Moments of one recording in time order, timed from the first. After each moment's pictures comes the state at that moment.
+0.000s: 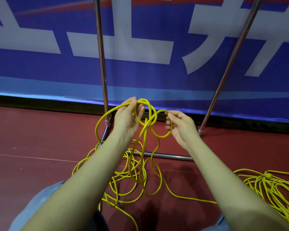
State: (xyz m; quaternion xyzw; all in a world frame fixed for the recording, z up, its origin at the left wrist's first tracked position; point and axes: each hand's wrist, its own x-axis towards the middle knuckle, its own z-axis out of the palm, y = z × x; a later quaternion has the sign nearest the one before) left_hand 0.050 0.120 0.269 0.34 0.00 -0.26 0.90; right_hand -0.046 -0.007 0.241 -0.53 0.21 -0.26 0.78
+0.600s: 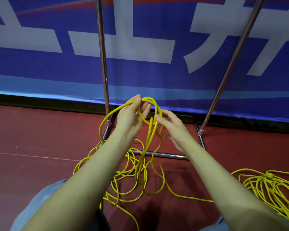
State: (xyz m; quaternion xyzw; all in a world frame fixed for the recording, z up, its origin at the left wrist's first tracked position) left_hand 0.046 0.120 0.273 0.32 0.00 -0.29 0.90; right_hand -0.042 0.012 0.238 -0.68 0.20 -0.16 0.68
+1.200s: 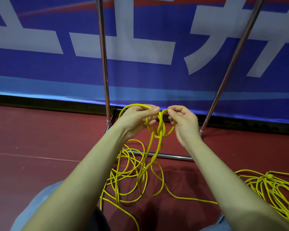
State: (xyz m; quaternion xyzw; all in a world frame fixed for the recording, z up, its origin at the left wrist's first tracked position) left_hand 0.045 0.131 0.278 0.53 -0.21 -0.39 0.72; right_hand -0.042 0.001 0.248 -0.57 0.15 -0.34 0.73
